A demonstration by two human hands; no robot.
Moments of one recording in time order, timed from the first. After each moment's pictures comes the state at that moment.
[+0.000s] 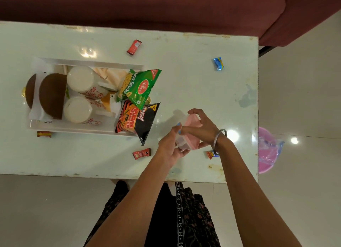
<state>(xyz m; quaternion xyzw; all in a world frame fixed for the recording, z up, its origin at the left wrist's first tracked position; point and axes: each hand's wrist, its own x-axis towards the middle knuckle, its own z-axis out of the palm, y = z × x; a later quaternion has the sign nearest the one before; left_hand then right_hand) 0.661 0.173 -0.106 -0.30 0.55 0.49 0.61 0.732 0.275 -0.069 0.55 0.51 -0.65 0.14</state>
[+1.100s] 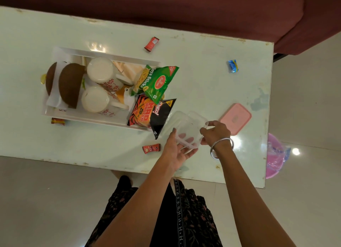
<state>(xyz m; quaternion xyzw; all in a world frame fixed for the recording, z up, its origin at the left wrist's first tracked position) 0.660 0.142 -0.114 -0.36 0.46 0.54 0.60 0.731 0.249 -0.090 0.67 0.55 -0.49 0.08</state>
